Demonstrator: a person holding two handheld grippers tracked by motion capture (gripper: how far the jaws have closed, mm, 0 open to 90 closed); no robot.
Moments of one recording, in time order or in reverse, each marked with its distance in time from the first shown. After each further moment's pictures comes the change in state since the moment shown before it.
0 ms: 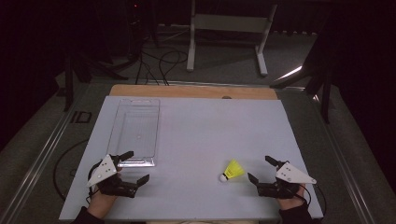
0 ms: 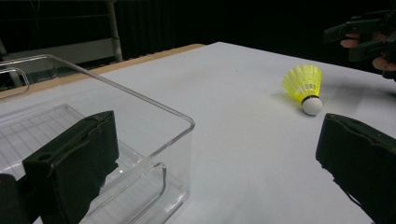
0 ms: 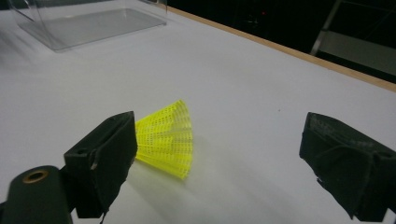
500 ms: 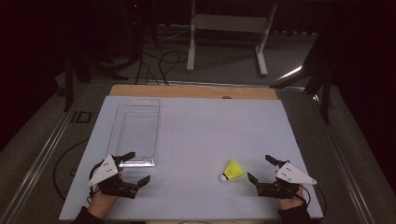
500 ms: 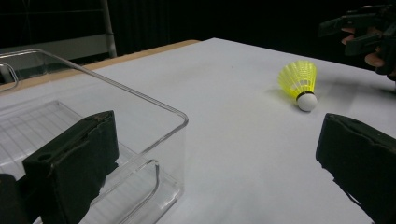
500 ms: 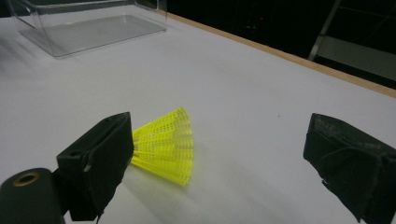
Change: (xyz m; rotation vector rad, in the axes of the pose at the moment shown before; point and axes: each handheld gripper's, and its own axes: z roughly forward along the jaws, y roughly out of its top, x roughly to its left) left arm -0.001 -0.001 0.002 0.015 -0.019 -0.003; right arm 0.000 0.001 0.000 -0.029 -0.007 0.003
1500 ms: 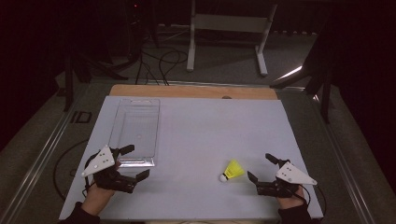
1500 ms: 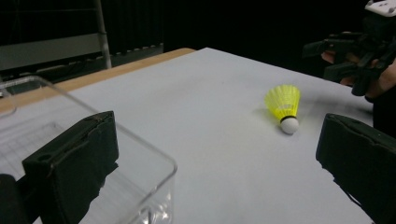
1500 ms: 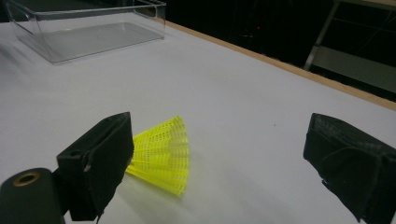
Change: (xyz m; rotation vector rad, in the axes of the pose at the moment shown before) left arm -0.003 0.054 -0.008 0.026 -0.035 -0.012; right arm 0.000 0.001 0.001 -0.031 -0.005 -0.014
